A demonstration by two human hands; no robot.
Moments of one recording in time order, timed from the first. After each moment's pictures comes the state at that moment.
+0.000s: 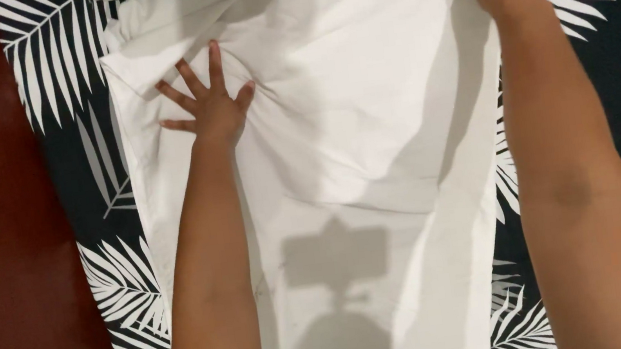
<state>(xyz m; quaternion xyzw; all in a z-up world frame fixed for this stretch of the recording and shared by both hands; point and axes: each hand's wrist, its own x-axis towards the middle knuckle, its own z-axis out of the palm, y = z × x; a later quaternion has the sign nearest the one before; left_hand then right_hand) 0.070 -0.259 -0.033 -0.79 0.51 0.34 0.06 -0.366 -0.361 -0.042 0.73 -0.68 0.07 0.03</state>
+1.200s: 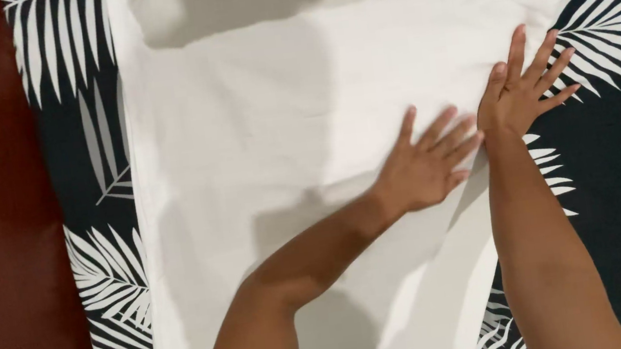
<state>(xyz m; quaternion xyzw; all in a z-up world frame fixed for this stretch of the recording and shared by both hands) -0.142 -0.195 -0.085 -0.49 0.84 0.16 -0.17 -0.340 -0.255 -0.075 0.56 -0.82 0.00 -0.13</state>
